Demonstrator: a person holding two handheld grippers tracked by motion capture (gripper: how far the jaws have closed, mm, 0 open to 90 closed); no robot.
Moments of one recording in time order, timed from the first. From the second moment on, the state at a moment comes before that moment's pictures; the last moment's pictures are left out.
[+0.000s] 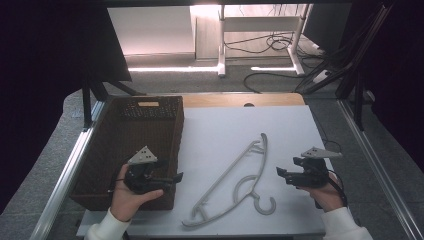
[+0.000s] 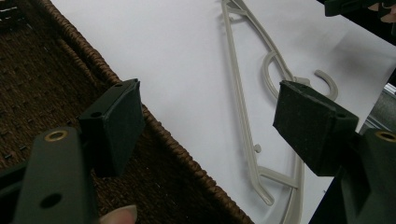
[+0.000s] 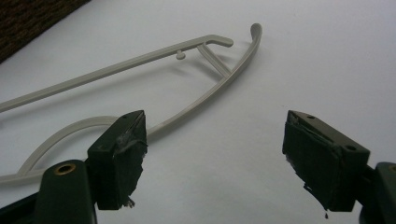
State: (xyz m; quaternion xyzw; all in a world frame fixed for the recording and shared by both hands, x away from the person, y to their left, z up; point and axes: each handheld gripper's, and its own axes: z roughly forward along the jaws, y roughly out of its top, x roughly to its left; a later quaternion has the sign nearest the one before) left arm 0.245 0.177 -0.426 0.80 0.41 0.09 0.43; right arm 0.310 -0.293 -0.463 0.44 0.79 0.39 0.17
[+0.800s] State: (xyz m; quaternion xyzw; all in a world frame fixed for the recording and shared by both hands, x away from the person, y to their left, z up) left arm 0.248 0.176 -0.424 0.80 0.41 0.08 0.43; right arm 0.306 -0.296 -0.468 0.43 0.80 0.39 0.16
